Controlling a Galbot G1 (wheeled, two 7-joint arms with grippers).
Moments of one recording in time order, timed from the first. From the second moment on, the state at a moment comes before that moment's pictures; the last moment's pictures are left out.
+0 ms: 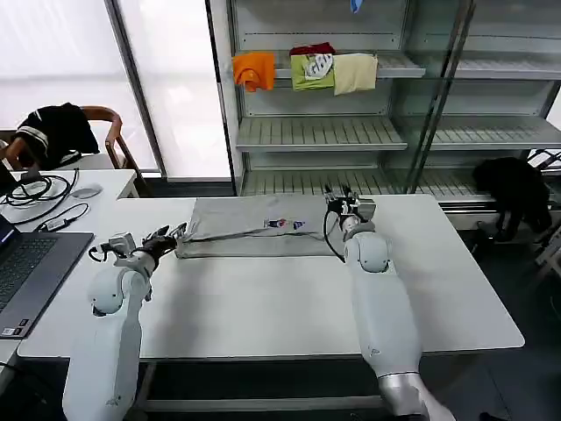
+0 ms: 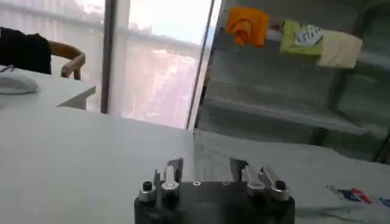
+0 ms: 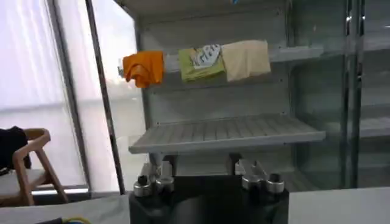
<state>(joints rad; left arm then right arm) 0.72 -1.32 -0.64 -1.43 -0.34 0.58 0.15 -0.50 1.59 0.48 1.26 0.04 -0.39 -0.04</state>
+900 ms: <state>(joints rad) 0.79 -1.32 -0.59 -1.43 -0.16 0.58 0.23 -0.77 1.46 0.48 1.46 0.06 -0.56 -0.12</state>
